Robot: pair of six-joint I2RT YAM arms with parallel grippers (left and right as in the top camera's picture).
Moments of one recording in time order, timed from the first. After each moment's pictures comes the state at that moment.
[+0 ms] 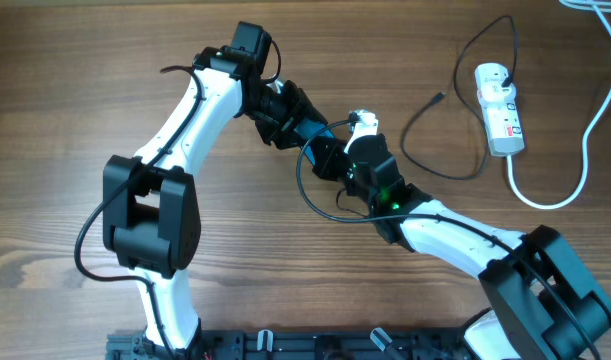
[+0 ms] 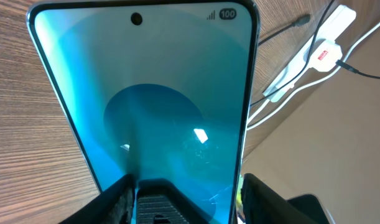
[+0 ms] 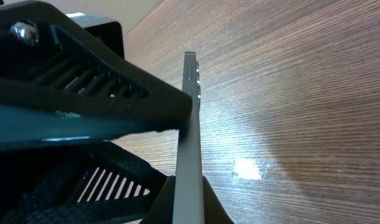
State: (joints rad) left arm -0.30 2.05 1.68 -1.01 0.75 -0.89; right arm 0.62 1.63 0.69 0.49 -0.05 0.88
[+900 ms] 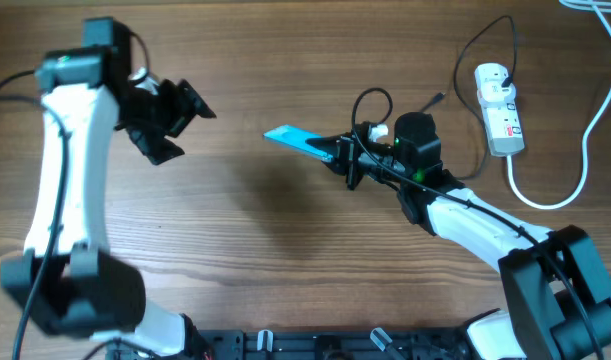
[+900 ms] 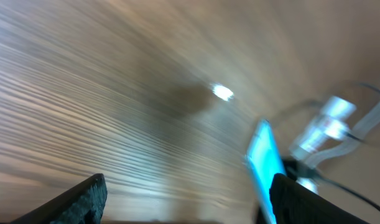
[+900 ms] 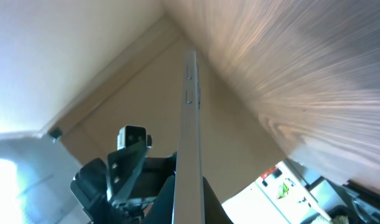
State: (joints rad) left arm 0.09 1.71 1.68 -1.39 0.46 -0.62; right arm 0.42 1.61 0.69 0.65 -0.78 2.03
